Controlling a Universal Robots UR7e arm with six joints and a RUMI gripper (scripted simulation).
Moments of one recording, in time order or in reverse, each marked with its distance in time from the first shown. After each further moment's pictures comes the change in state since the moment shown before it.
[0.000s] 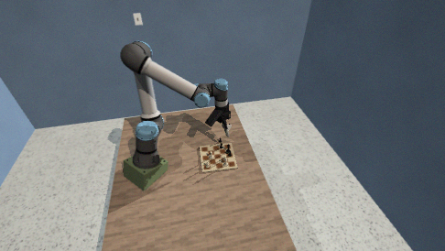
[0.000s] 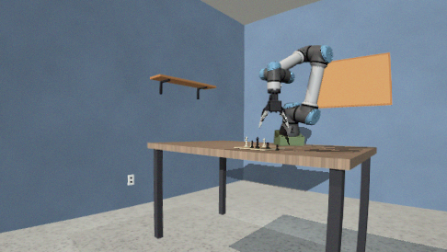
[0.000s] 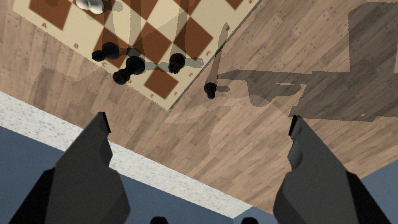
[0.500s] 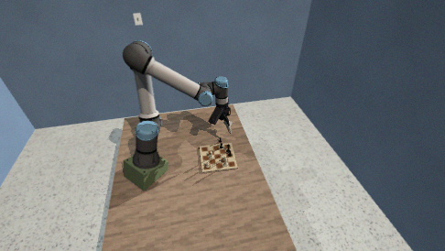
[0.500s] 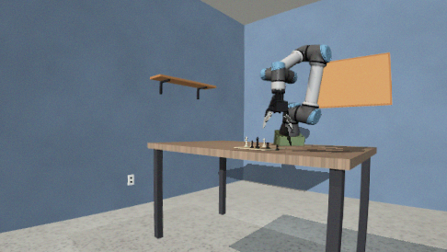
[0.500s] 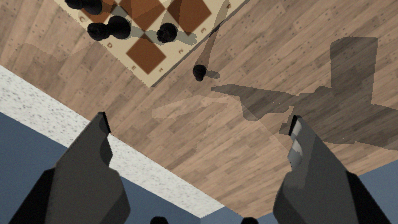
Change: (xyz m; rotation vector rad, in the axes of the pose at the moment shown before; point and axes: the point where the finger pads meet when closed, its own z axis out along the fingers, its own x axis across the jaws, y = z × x) arm 0.017 0.027 0.005 -0.007 0.000 -0.184
